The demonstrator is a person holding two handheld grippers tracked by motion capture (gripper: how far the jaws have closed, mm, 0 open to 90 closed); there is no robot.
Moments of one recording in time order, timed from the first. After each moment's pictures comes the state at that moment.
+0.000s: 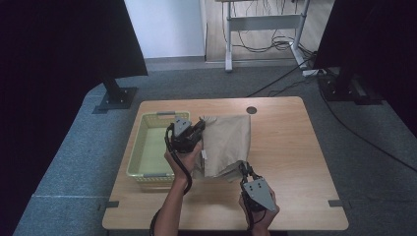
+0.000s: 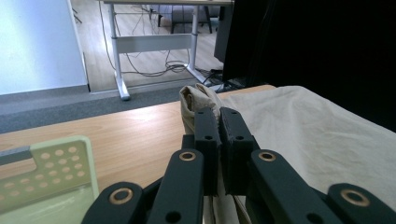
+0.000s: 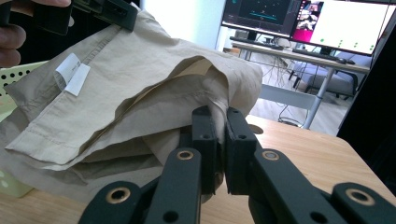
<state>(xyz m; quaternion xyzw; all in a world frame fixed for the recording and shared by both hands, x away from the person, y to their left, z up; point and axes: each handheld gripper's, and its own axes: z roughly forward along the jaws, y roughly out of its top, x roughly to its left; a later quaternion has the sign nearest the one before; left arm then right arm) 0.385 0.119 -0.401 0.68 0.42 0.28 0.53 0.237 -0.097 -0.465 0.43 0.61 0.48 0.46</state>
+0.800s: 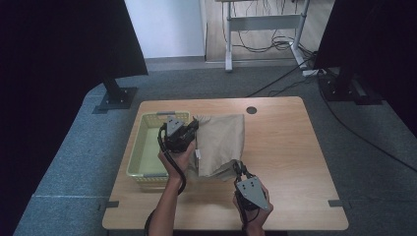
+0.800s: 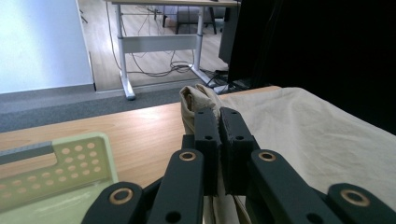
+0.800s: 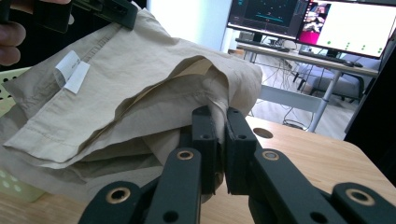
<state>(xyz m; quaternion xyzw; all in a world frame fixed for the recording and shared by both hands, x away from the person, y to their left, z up) 0.386 0.137 -0.399 0.68 0.43 0.28 0.53 0.241 -0.082 -0.465 0.42 0.61 0.49 0.46</state>
